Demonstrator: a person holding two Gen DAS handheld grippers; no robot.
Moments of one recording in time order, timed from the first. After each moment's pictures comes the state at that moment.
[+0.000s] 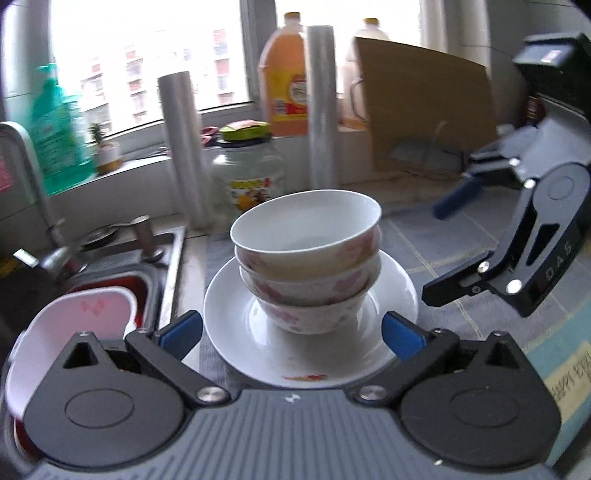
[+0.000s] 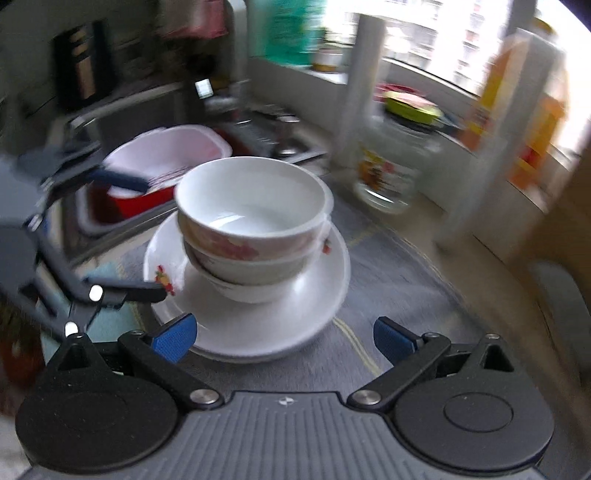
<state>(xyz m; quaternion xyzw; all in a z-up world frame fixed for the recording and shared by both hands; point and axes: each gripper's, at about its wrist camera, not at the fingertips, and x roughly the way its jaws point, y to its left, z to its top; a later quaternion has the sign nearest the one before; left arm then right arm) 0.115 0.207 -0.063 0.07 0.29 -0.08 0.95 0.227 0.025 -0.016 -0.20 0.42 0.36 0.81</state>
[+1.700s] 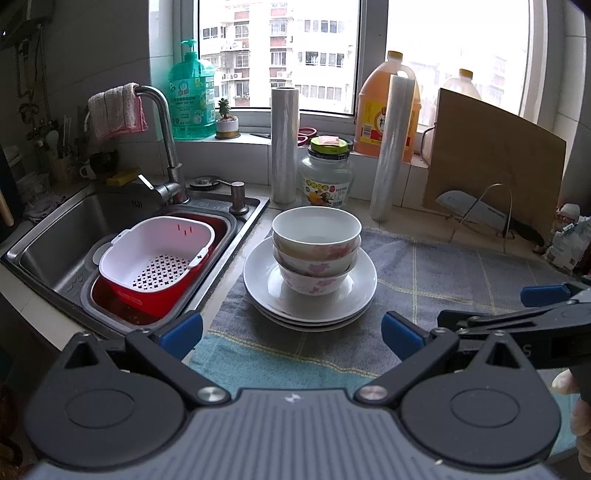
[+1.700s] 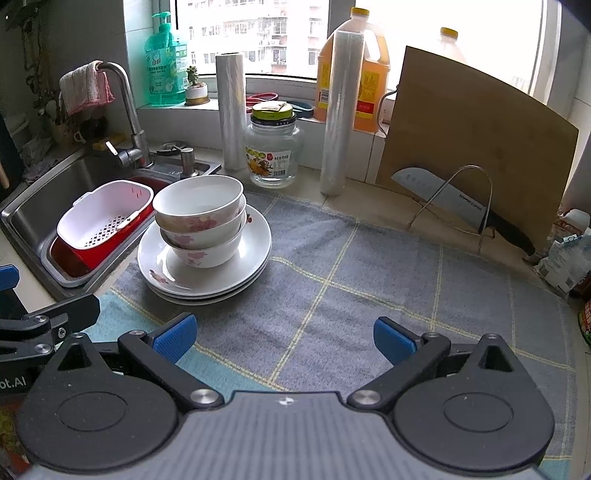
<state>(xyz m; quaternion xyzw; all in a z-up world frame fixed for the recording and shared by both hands) 0.015 0.136 0.024 -0.05 0.32 0.12 0.94 0.129 -0.035 0.049 -0.10 0.42 0.21 0.88</state>
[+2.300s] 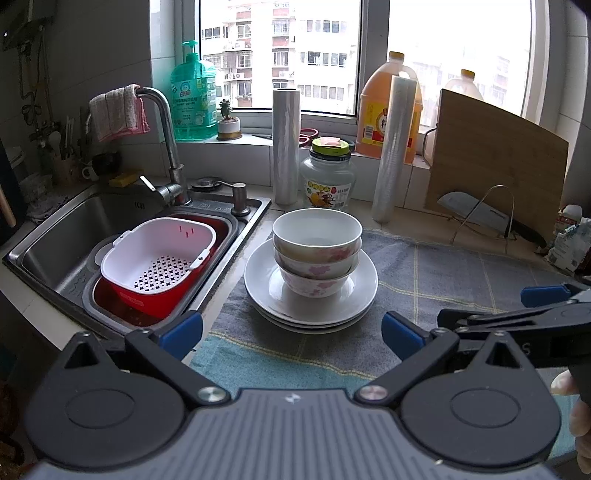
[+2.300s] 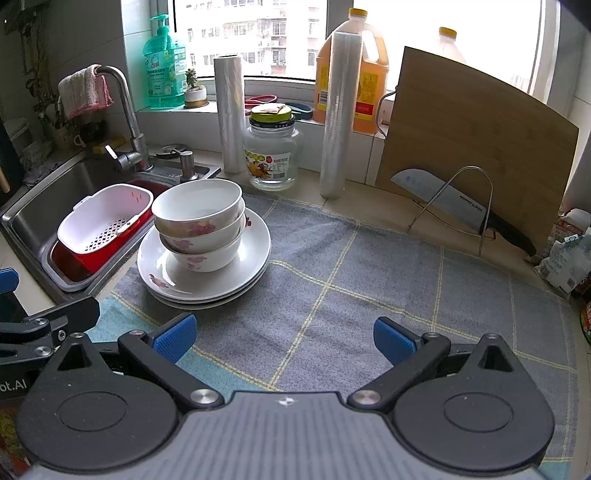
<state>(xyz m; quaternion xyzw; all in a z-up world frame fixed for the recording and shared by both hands) 0.017 0.136 0.026 -0.05 0.33 0.12 0.94 0.131 -0.035 0.050 -0.09 0.42 0.21 0.88</state>
